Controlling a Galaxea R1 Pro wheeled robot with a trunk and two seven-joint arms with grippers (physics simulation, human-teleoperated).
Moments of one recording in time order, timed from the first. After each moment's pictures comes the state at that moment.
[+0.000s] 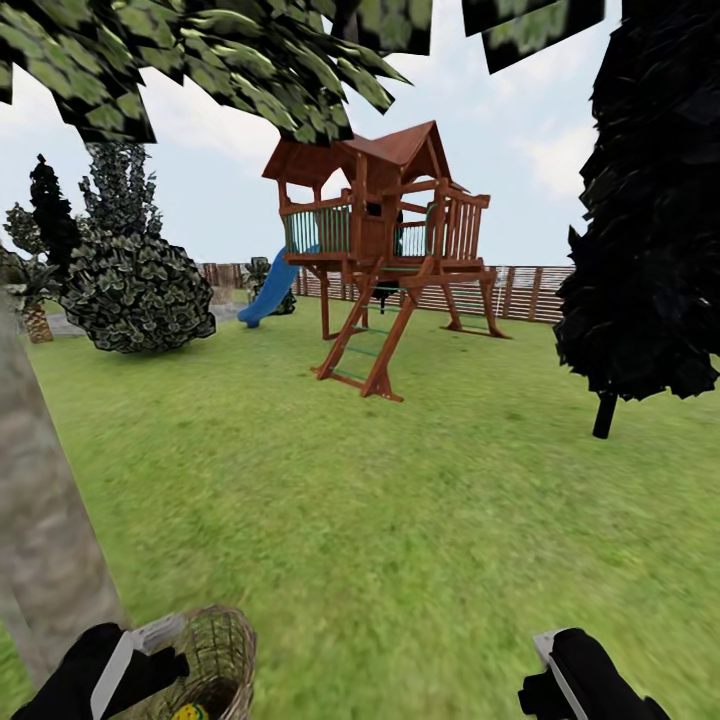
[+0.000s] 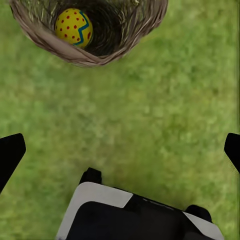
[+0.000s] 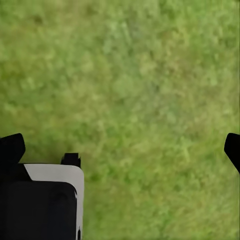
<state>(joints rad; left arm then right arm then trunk) -0.41 0.16 0.31 -0.70 0.14 0.85 0.00 -0.29 -0.17 0.07 -0.94 0.07 0.97 0.09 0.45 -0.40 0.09</state>
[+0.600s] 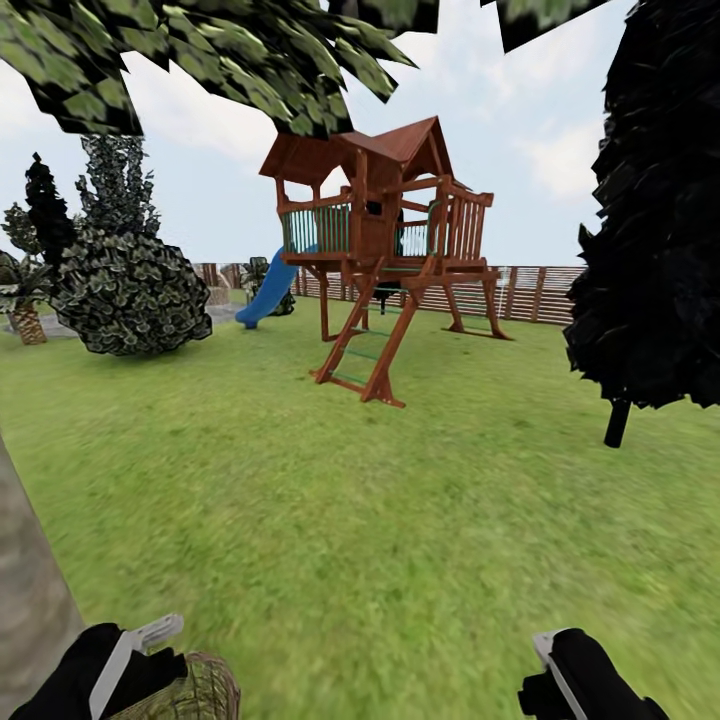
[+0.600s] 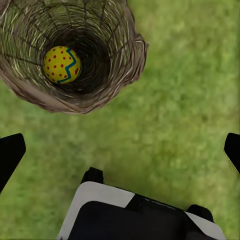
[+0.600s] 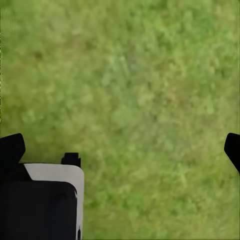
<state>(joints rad) -0.41 0.16 0.31 -0.70 0.14 0.86 0.00 -0.29 -0.17 0.08 -0.94 0.07 0.97 0.09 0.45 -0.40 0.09</state>
